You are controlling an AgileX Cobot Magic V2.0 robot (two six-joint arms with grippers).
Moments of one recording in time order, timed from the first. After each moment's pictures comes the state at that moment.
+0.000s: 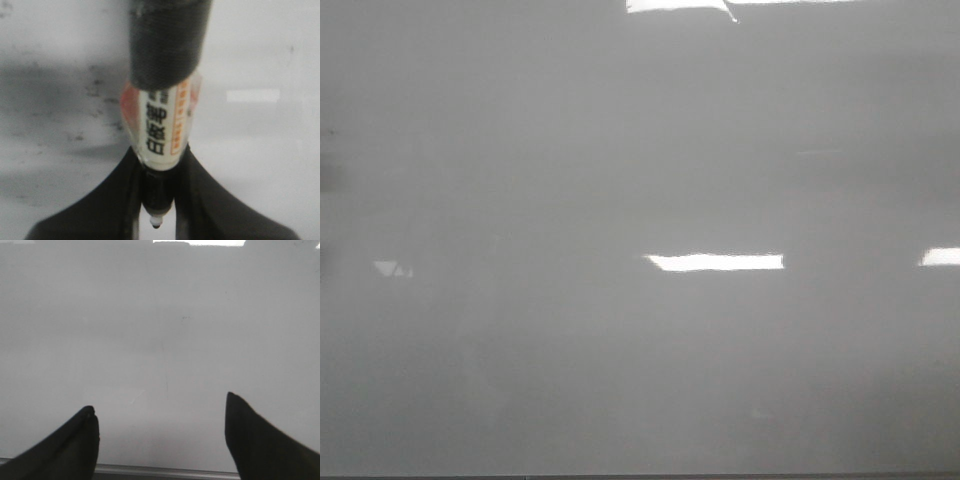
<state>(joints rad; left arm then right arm) -0.03 1.45 -0.86 0.06 0.41 -0.05 0.01 0.62 -0.64 0.04 0.62 -0.01</state>
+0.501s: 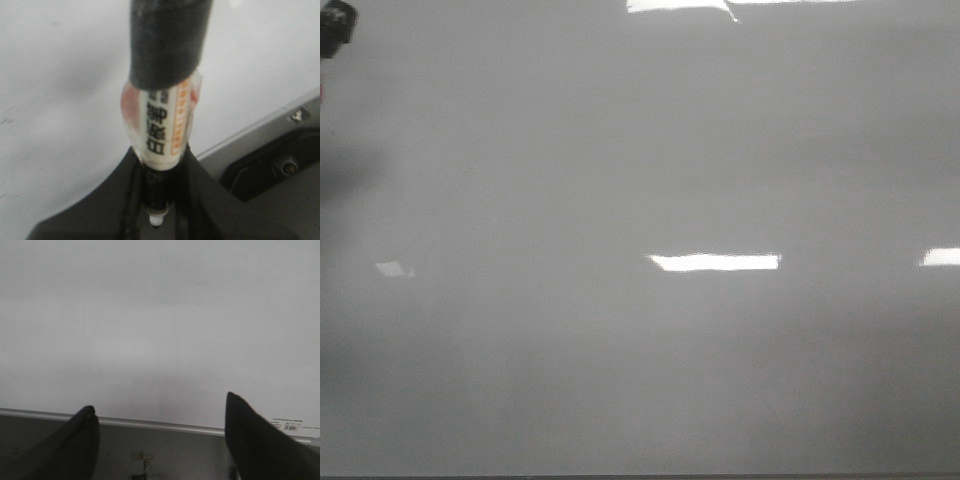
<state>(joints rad) -0.24 1.33 -1.07 -0.08 0.95 0.44 0.03 0.81 -0.85 0.08 0.89 -0.05</state>
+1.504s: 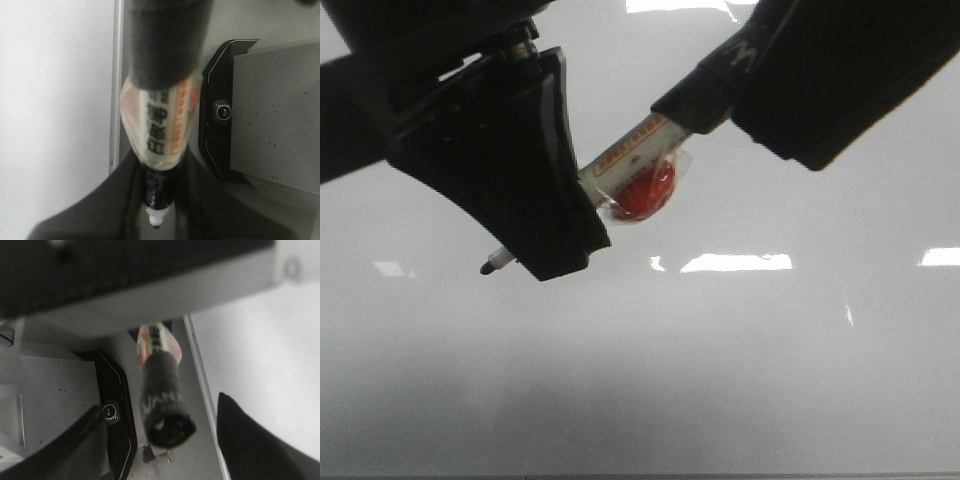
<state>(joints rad) -0.86 1.45 -1.17 -0.22 1.02 0.79 0.62 1.19 -1.03 0.48 0.96 -0.87</state>
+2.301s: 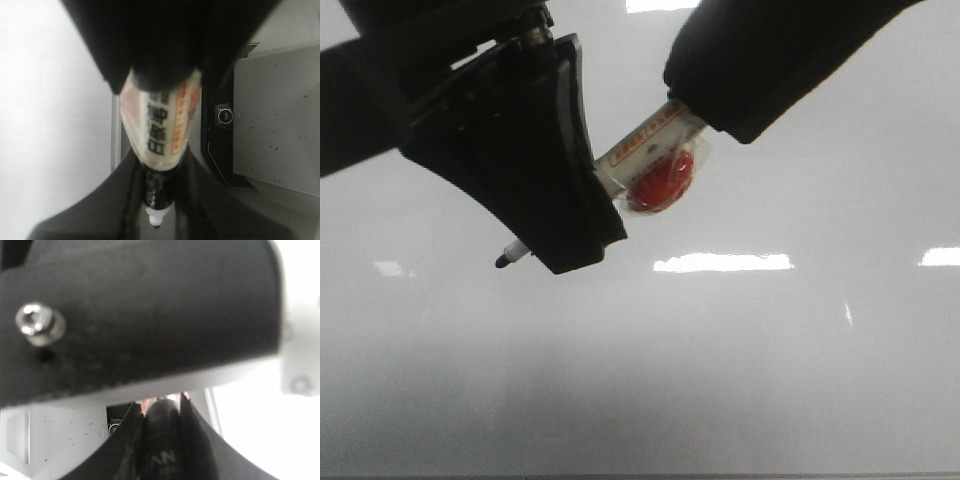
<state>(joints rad) -0.87 1.45 -1.18 -0.22 1.01 0.79 0.62 1.22 -1.03 0.59 0.93 -0.97</state>
